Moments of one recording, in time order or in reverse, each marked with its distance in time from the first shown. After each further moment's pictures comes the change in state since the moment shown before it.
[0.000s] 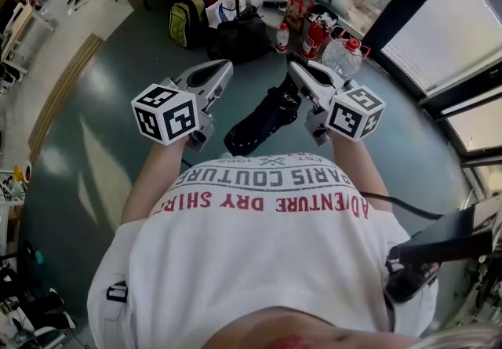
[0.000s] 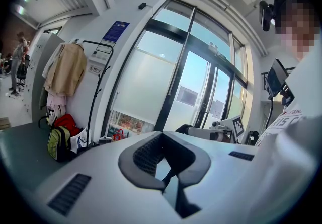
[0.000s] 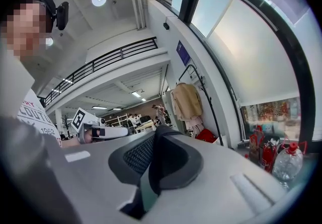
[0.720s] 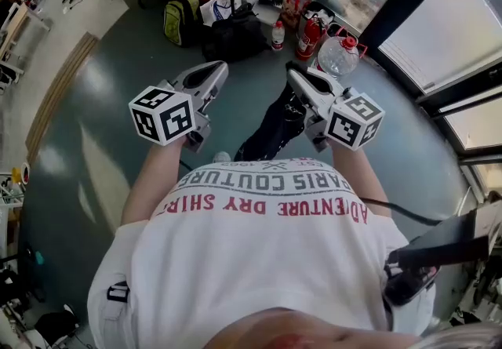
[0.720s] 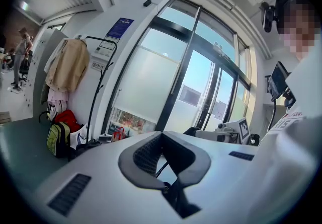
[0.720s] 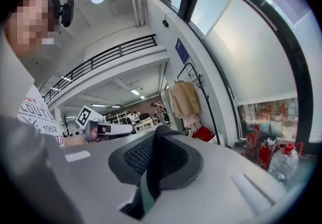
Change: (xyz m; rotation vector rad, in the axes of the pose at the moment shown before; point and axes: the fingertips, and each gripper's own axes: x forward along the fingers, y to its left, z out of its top) left arm 0.019 0.019 -0.006 -0.039 0.010 0.011; right arm -0.004 -0.015 -0.009 -0.007 0.035 -0.015
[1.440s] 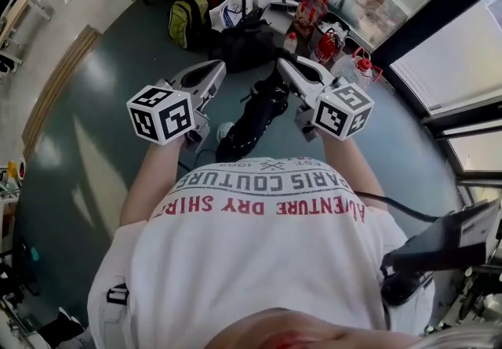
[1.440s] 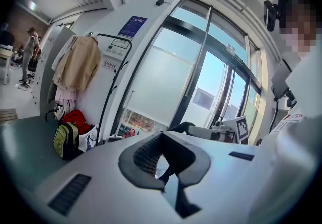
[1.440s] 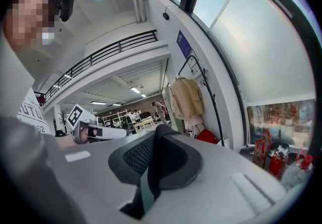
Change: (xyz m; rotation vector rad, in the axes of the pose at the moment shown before) left arm 0.040 0.137 0.032 -0.045 -0.008 0.068; right arm 0.161 -0.067 0.017 -0.035 0.010 0.023
